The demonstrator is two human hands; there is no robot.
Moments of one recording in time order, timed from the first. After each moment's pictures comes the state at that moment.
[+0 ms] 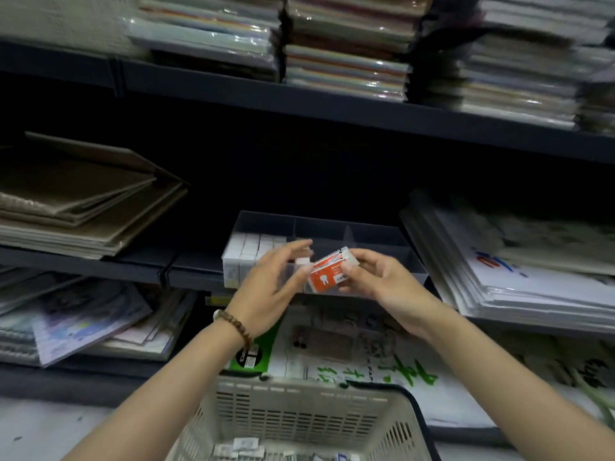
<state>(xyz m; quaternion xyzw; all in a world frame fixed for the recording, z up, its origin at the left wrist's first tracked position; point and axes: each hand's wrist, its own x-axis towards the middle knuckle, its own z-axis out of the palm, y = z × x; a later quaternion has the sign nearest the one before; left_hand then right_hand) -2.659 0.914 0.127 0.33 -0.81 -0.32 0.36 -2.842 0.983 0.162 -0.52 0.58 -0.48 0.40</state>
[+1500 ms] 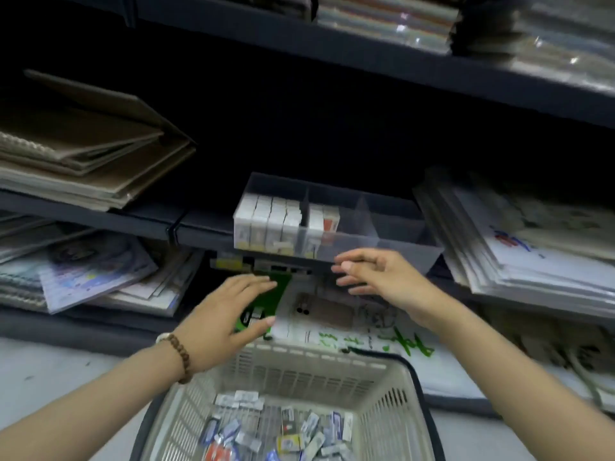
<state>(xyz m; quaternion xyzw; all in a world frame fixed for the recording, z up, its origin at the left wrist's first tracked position) -2.581 0.939 0.049 0.36 -0.89 -0.19 0.20 -2.831 0.993 0.138 -0.53 0.66 -0.35 0.40</state>
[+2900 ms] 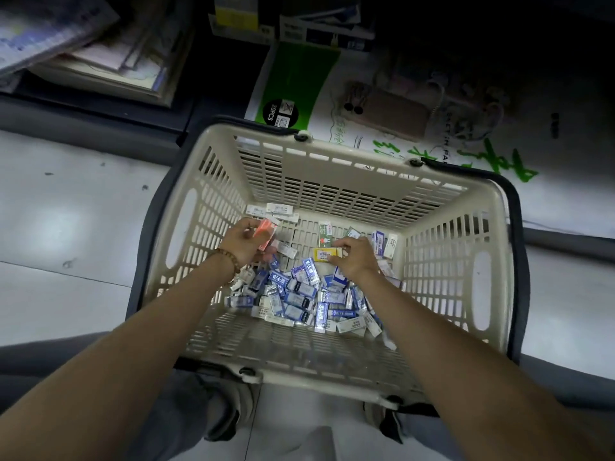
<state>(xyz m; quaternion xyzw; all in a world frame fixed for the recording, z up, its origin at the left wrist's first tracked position) -2.584 0.988 -0.212 0.63 -0.40 -0.64 0.18 -2.793 1.050 -0.258 -0.40 0.81 -0.11 0.43</state>
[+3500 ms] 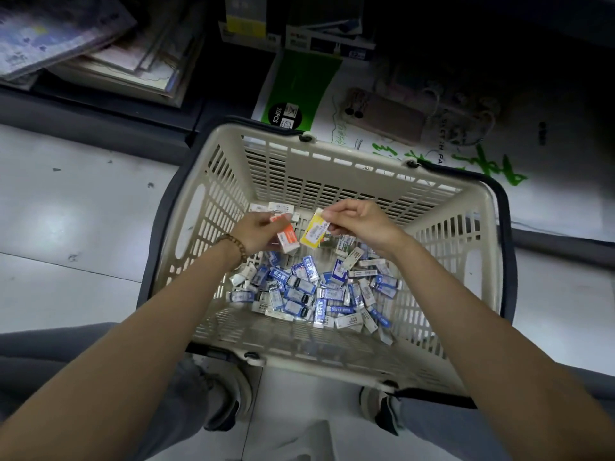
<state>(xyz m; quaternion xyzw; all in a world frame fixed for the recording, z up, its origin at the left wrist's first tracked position) -2.592 0.984 -0.190 0.58 -0.47 -0.66 0.13 -2.804 1.015 -0.161 -0.36 0.62 -0.30 0.63</state>
